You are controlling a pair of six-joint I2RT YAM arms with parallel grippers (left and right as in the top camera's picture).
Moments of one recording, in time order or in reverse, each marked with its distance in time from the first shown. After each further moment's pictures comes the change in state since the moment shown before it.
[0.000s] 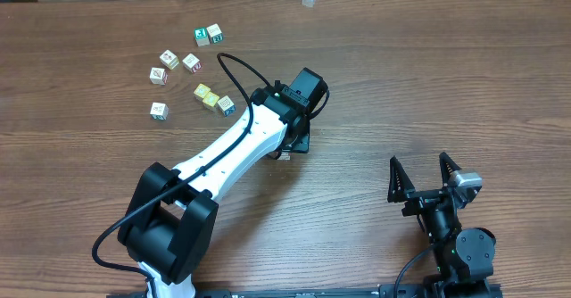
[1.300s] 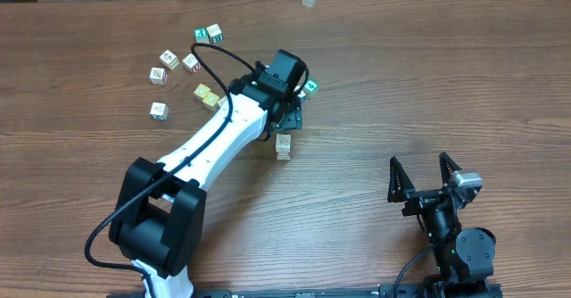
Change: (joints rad) left arm 0.117 0.000 0.000 0.149 0.000 0.005; right arm 0.000 0.000 0.000 0.000 0.000 0.000
